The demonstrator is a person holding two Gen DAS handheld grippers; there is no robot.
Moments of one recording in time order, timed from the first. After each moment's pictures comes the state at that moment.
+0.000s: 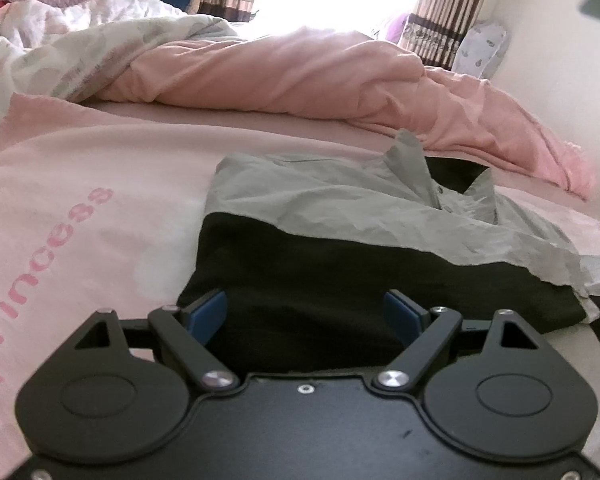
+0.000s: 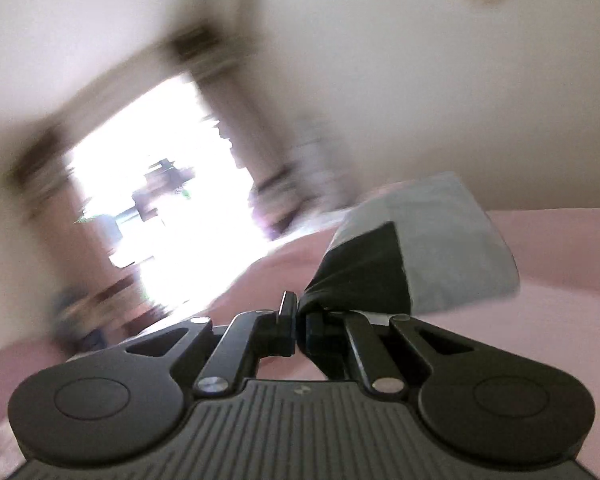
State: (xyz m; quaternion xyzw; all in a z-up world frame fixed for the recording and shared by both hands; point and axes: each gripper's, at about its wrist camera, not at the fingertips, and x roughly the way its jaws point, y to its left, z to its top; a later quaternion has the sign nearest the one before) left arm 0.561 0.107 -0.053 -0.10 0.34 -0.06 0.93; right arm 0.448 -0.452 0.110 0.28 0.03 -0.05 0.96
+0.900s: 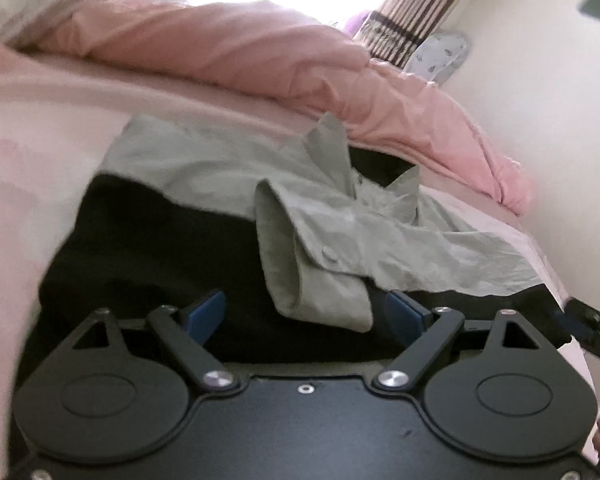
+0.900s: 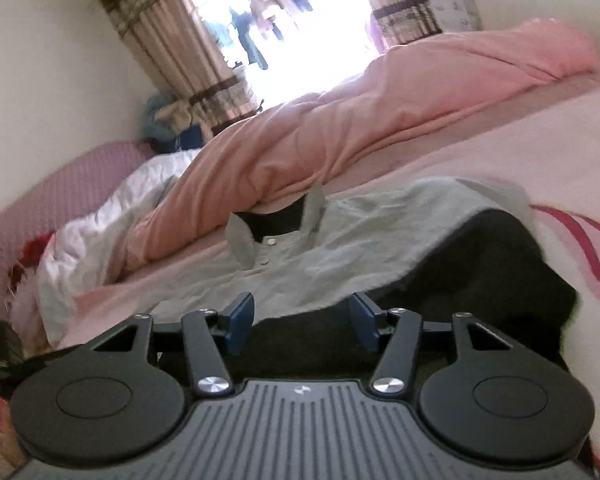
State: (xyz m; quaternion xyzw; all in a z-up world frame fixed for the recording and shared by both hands) left arm 0.572 0.075 -0.064 -0.20 0.36 -0.15 0.90; right arm 0.480 -0.311 0.019 0.21 0.25 0.12 0.94
